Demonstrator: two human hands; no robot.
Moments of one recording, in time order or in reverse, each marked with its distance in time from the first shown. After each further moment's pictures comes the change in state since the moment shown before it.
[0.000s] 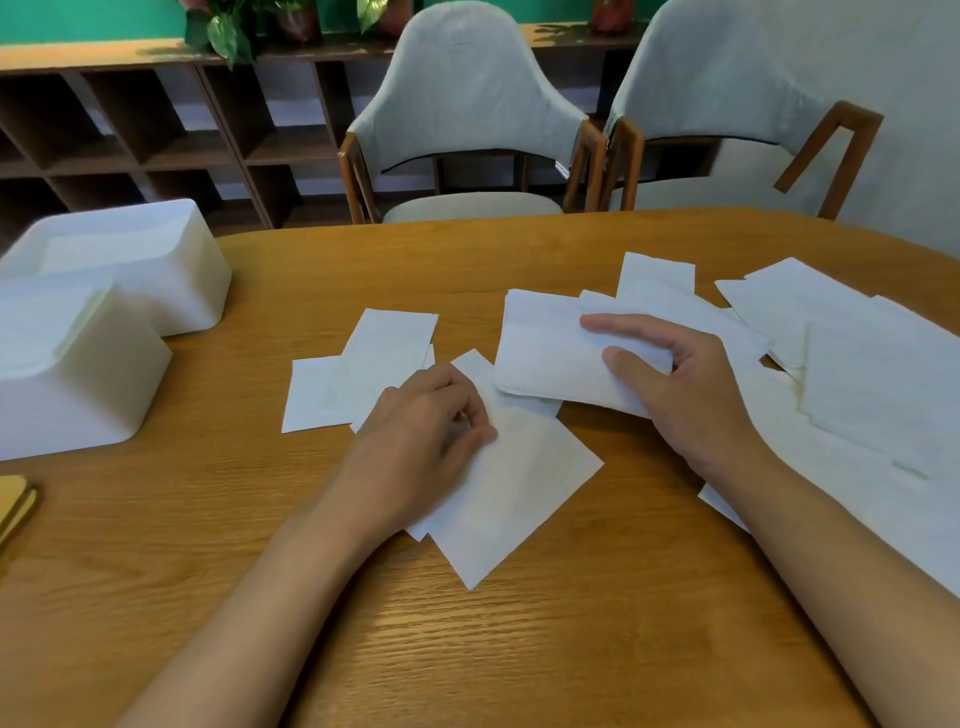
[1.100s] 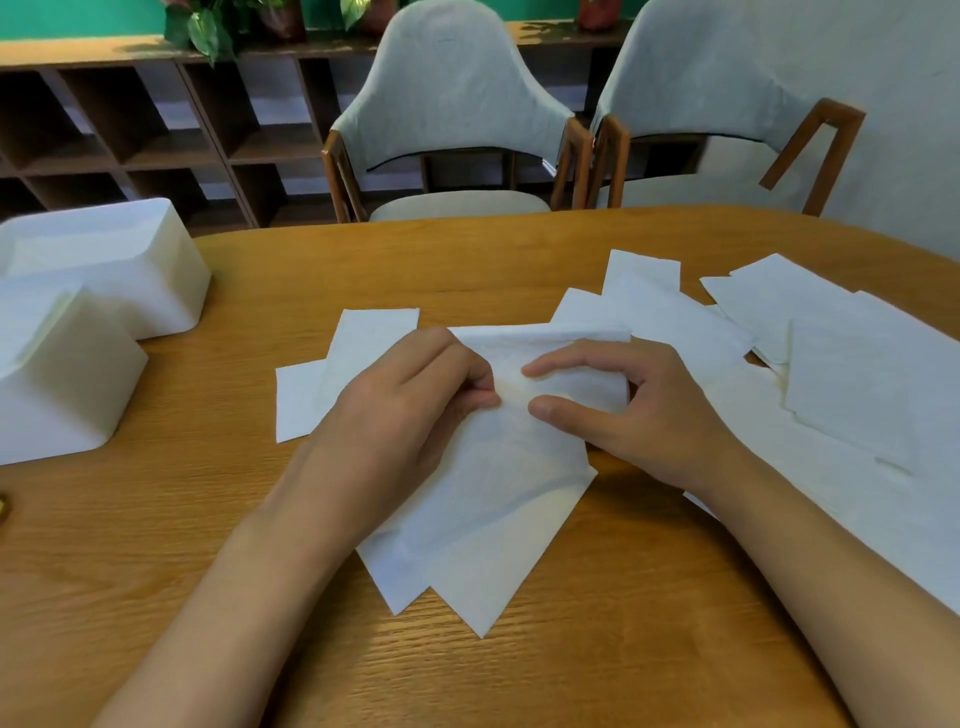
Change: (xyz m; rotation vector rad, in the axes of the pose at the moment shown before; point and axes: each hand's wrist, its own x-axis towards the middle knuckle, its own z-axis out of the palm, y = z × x) left_hand 0.000 0.022 -0.021 0.129 0.267 0.410; right_hand -0.013 -0.015 0.003 -0.093 -0.199 -0.173
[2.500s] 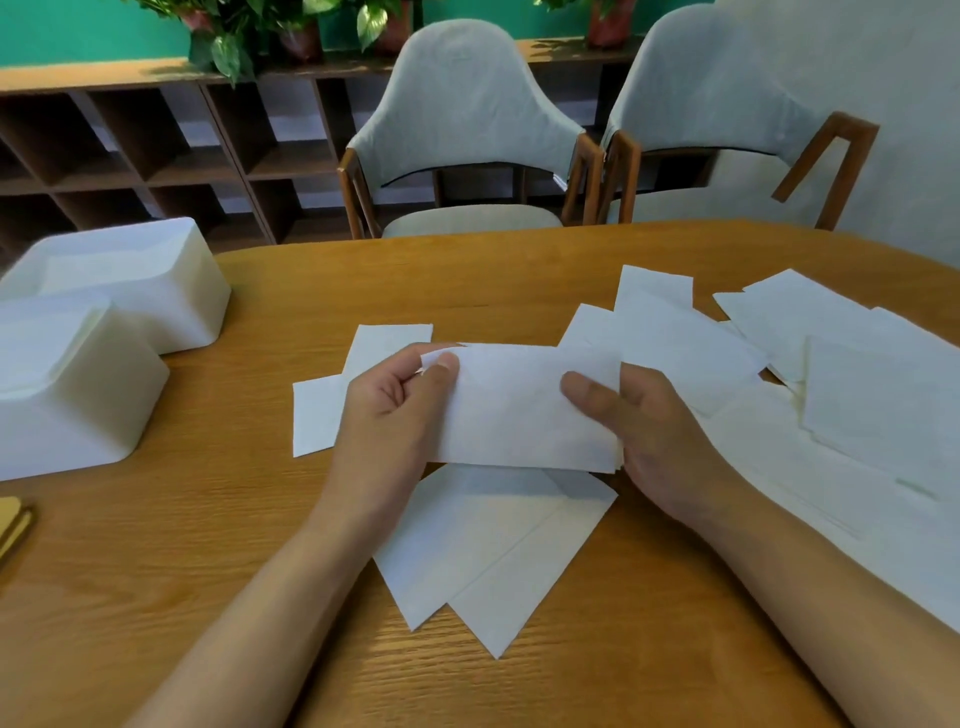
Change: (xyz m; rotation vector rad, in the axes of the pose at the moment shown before) left_hand 0.003 0.006 0.010 -0.912 0.146 -0.838; right_hand 0.001 -0.009 0.012 0.445 -0.082 0.233
